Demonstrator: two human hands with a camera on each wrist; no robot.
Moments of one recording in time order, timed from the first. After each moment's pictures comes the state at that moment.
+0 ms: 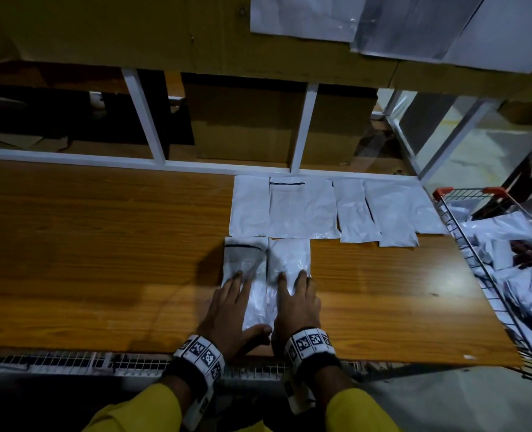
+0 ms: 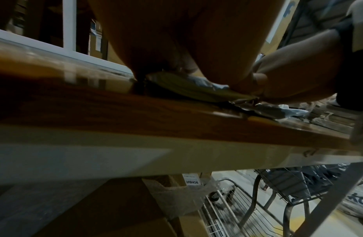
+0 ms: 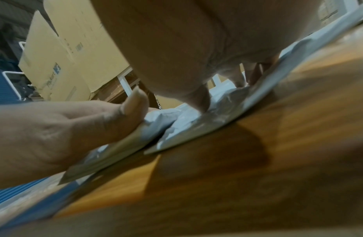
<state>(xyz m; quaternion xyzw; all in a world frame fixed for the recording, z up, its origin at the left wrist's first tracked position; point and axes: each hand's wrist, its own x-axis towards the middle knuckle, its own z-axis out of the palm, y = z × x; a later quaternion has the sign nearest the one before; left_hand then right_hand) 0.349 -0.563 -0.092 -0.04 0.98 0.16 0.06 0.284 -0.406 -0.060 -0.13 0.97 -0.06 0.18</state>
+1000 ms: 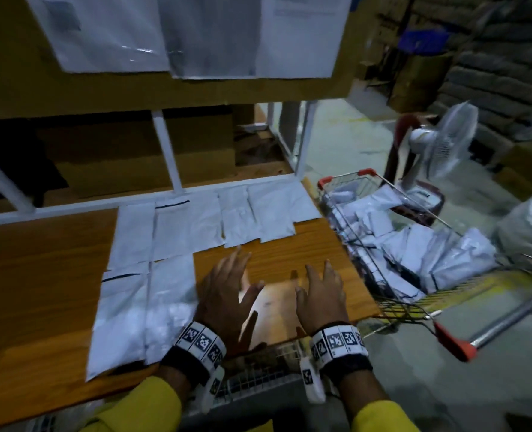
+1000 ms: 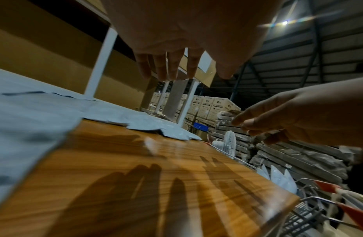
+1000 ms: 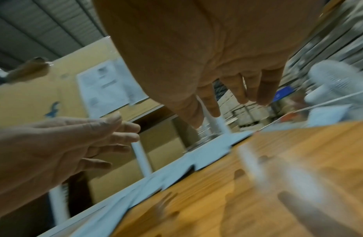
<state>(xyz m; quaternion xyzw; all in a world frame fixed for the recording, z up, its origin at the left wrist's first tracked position) 0.268 -0.336 -0.007 0.07 0.95 0.28 -0.13 0.256 -0.129 0.012 0.06 0.98 -0.19 0.04</state>
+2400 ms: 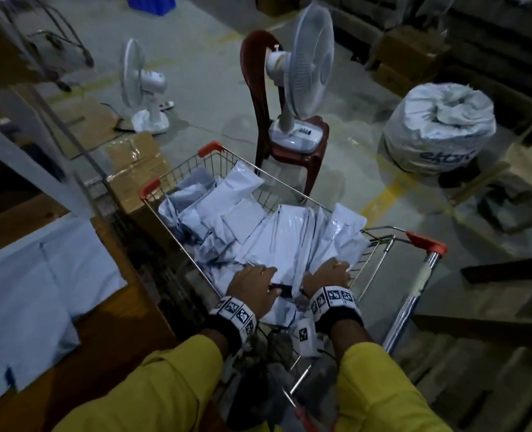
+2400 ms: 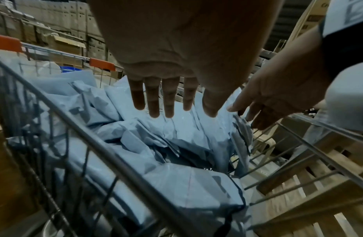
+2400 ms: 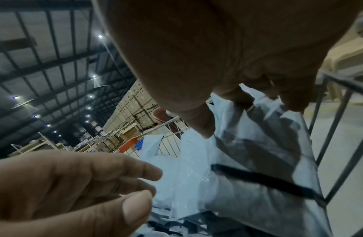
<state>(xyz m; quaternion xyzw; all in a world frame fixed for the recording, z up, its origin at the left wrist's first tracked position) -0.013 0.127 -0.128 0.32 0.92 0.11 0.19 0.038 0.293 -0.102 0.49 0.82 -0.25 0.16</state>
